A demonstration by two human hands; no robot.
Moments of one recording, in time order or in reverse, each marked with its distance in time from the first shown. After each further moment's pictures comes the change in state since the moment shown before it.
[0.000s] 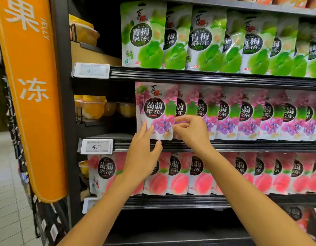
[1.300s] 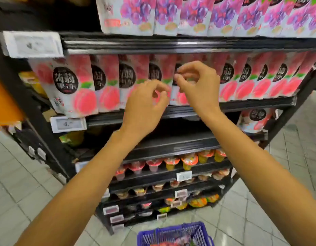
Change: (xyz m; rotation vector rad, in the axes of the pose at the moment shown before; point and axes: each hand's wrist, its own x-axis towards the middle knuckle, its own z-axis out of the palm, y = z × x) left_hand -0.087 0.001 0.066 -0.223 -0.118 0.113; right_hand -0.109 0.085 -0.020 -0.126 0.152 -0.011
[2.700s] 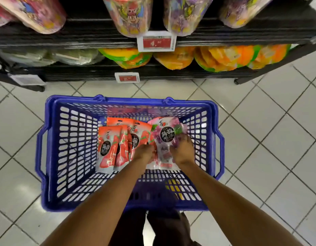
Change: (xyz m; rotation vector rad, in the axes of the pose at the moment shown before) left_hand -0.773 -0.368 0.605 -0.320 -0.422 -2.094; right_hand -0.769 0.741 0.048 -0.572 -1.096 1.189
